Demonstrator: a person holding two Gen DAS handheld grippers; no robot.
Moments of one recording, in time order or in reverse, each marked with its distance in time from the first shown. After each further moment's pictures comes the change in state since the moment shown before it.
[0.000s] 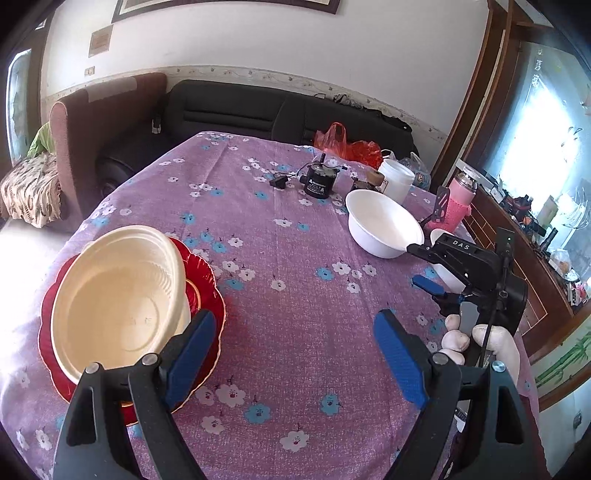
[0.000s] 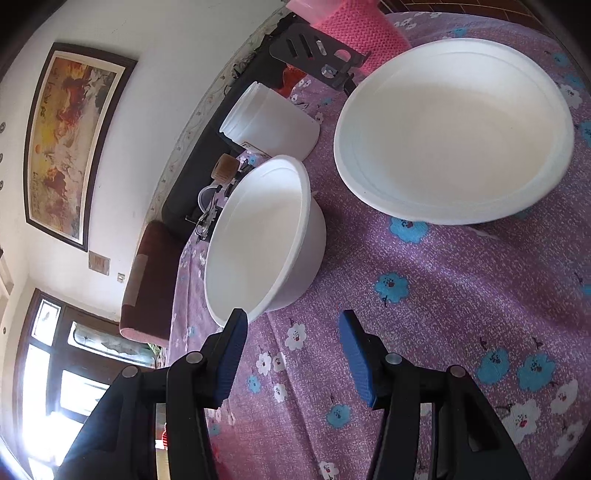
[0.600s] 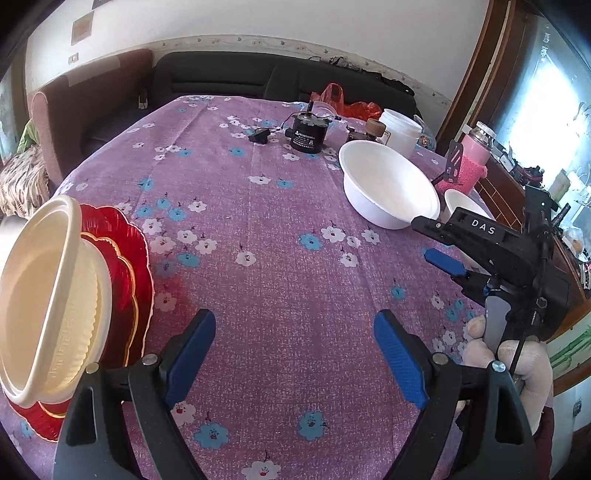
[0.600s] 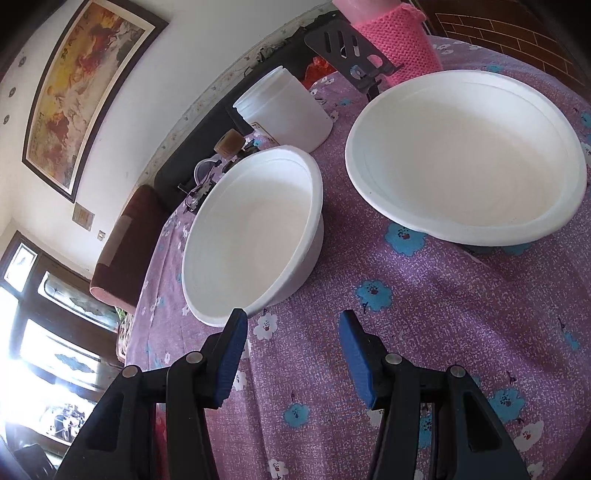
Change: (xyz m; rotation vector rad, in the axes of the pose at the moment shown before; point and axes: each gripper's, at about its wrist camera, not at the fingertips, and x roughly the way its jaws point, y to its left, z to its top) left arm 0.074 -0.030 -0.010 0.032 0.135 0.018; right arm 0.010 0.004 -0.003 -0.206 0.025 -0.071
